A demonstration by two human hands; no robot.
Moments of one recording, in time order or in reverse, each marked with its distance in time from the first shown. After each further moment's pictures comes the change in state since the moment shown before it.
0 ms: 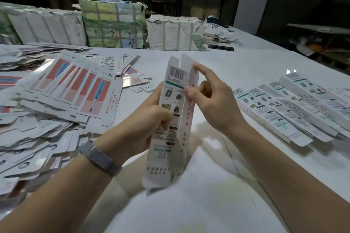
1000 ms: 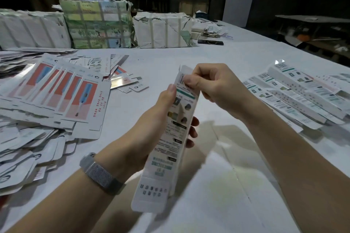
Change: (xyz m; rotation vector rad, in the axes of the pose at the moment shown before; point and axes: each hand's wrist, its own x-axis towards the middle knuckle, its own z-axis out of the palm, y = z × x) left_hand -0.010 -0.002 0.033 -0.016 -0.016 -0.076; right_hand 0.014 -0.009 -0.037 0.207 -0.244 0.092
